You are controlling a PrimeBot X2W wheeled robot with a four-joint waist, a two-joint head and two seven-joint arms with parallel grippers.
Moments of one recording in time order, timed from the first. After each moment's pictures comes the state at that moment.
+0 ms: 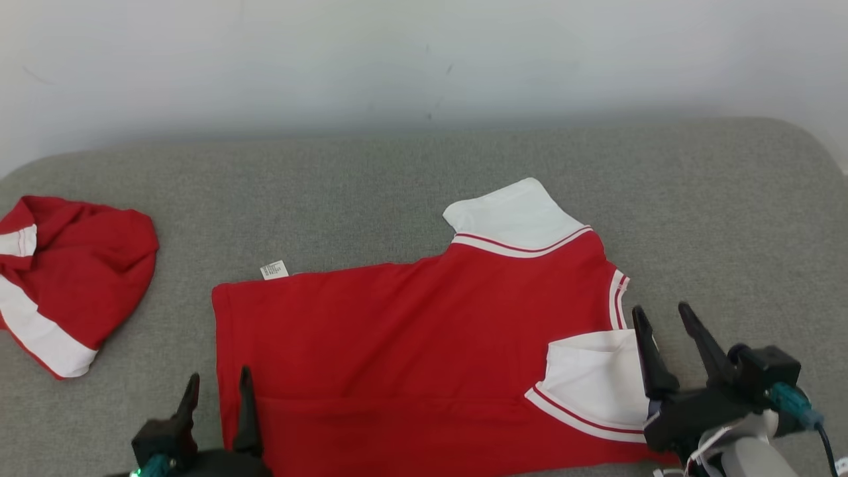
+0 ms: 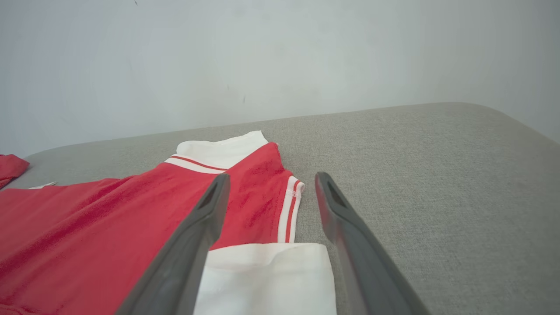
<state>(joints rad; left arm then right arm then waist) -0.13 0.05 0.00 0.45 -0.22 -0.03 -0.26 -0.19 -0.26 0.11 0.43 0.37 0.13 -0.26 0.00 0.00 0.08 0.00</state>
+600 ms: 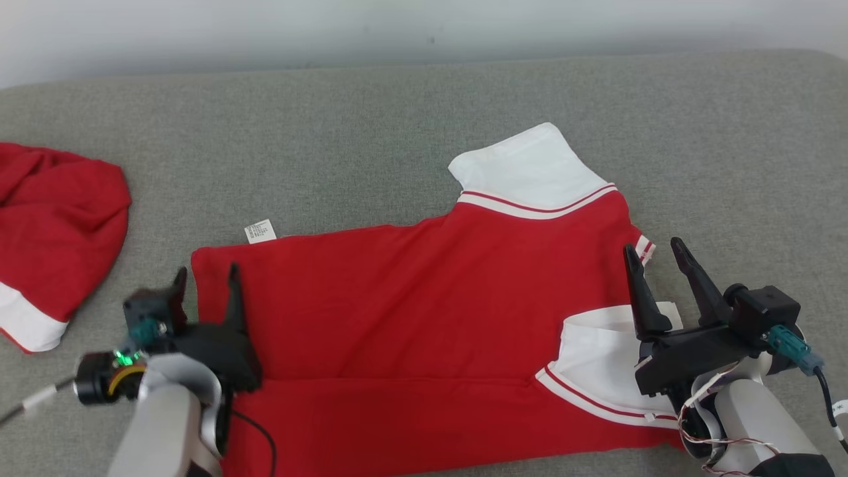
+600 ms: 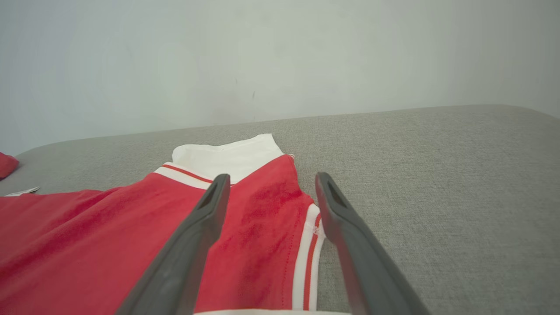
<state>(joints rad) -0.51 0.08 0.01 0.73 -0.17 -0.04 -0.21 -0.36 -0.28 0.16 0.44 0.38 0.13 -0.26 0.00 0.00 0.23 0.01</state>
